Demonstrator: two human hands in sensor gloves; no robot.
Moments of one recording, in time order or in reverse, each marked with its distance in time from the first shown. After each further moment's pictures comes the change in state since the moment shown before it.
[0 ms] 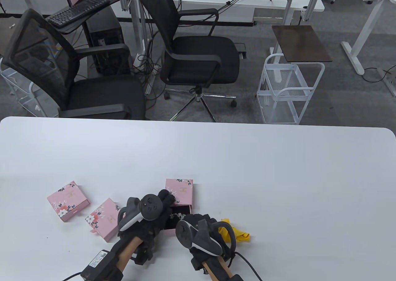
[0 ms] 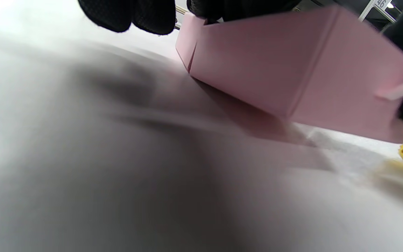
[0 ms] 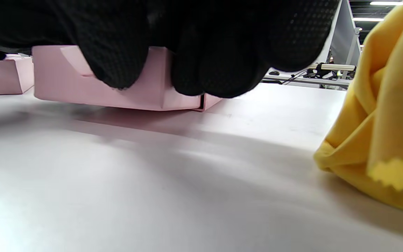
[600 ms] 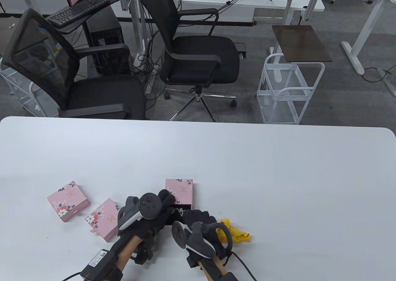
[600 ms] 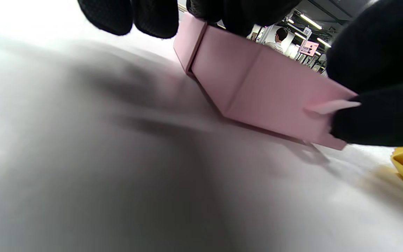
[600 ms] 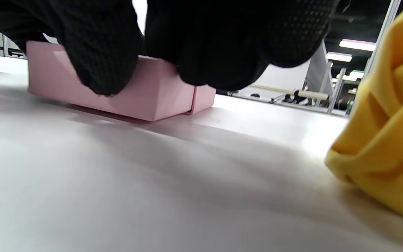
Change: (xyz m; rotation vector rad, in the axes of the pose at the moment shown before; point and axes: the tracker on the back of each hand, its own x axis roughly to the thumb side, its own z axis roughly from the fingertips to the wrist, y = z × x) left_hand -0.002 0.001 -0.001 -0.007 -0.005 0.034; right_hand 0.012 0.013 -0.009 -0.114 0.067 0.119
